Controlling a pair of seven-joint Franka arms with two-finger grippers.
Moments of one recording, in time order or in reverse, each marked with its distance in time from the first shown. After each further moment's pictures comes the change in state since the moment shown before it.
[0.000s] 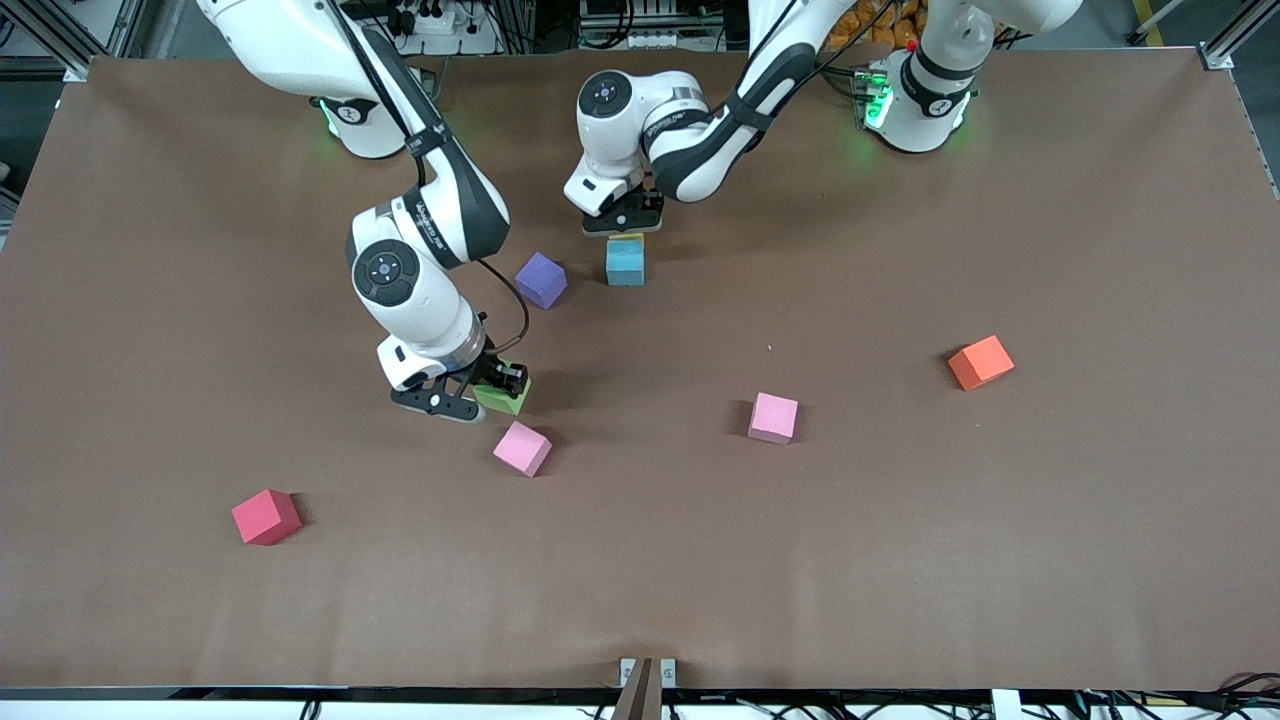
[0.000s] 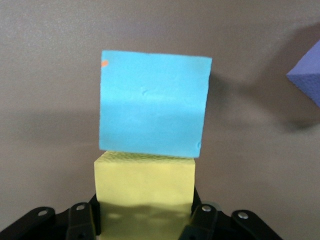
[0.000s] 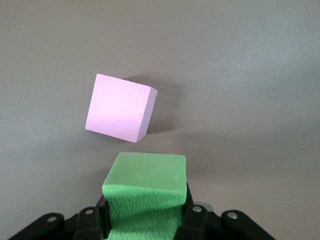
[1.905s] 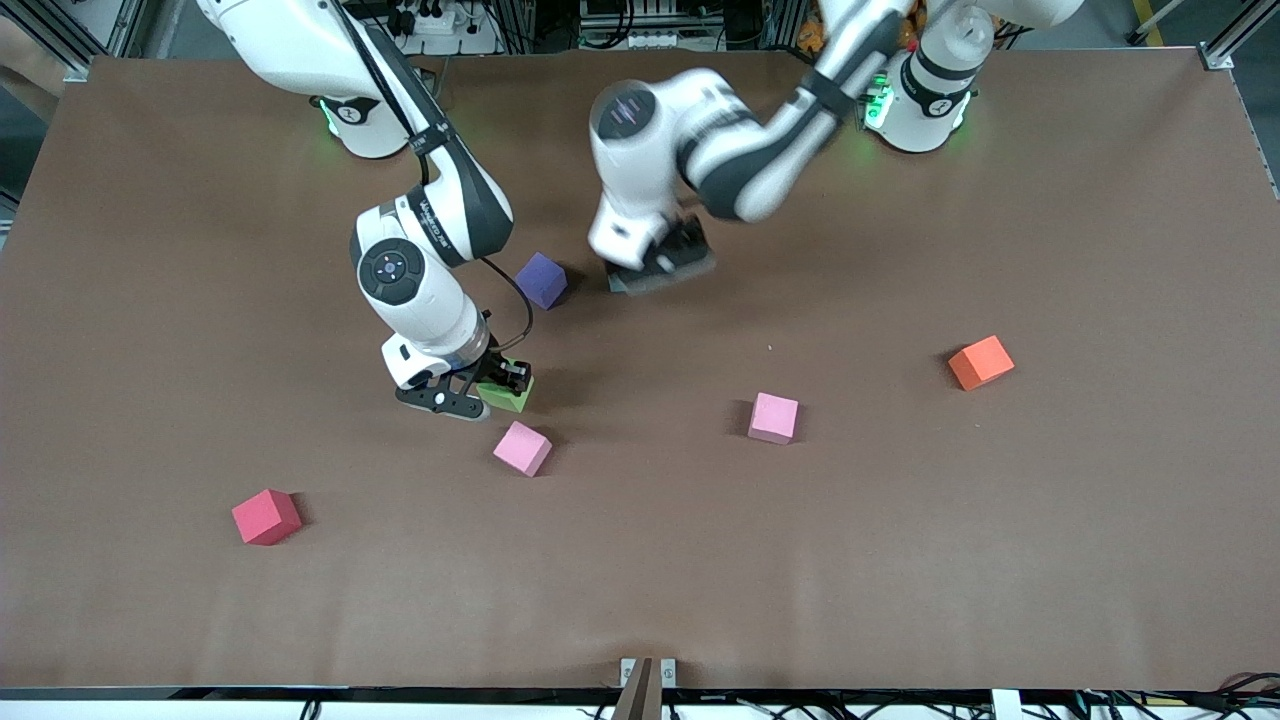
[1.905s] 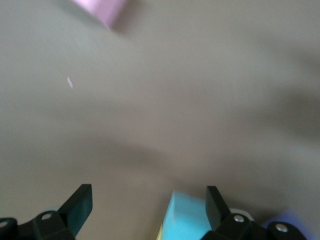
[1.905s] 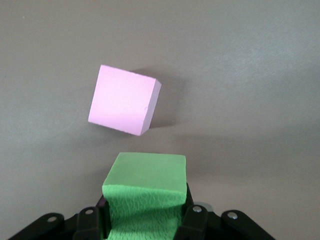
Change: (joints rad) left arm 0.263 -0.122 0.036 0.204 0.001 -0.323 0.004; right arm 0.019 0.001 0.002 -0.003 0.000 -0.006 0.000
